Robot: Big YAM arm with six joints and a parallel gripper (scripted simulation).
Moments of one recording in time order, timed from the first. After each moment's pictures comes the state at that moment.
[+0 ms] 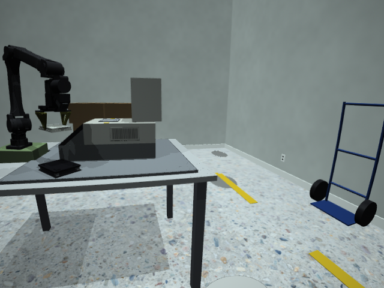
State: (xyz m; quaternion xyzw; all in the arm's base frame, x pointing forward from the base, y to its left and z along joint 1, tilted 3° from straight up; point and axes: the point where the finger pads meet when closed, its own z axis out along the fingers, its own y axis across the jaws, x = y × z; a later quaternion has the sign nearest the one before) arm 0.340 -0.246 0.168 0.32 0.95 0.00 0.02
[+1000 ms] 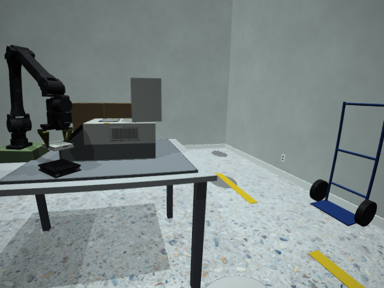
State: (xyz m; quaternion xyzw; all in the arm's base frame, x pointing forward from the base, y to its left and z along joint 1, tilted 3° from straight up) arm 0.348 -0.250 0.089 0.32 0.95 0.00 0.03
